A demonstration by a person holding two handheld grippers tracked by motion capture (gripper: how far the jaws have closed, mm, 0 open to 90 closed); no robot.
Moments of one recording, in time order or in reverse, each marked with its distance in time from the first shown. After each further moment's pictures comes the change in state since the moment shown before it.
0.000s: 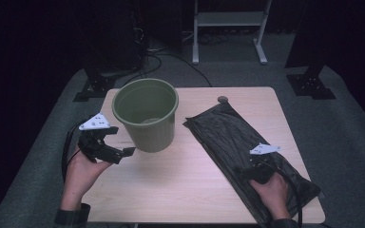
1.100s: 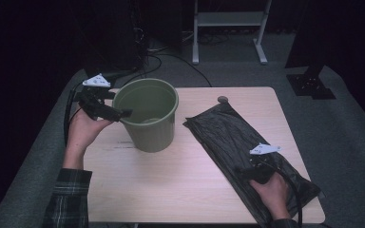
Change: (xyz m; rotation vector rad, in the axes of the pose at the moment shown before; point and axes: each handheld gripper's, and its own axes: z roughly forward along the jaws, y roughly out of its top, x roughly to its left) left arm 0.081 0.063 0.020 0.015 0.079 0.016; right arm 0.000 0.000 0.000 0.001 0.000 0.001
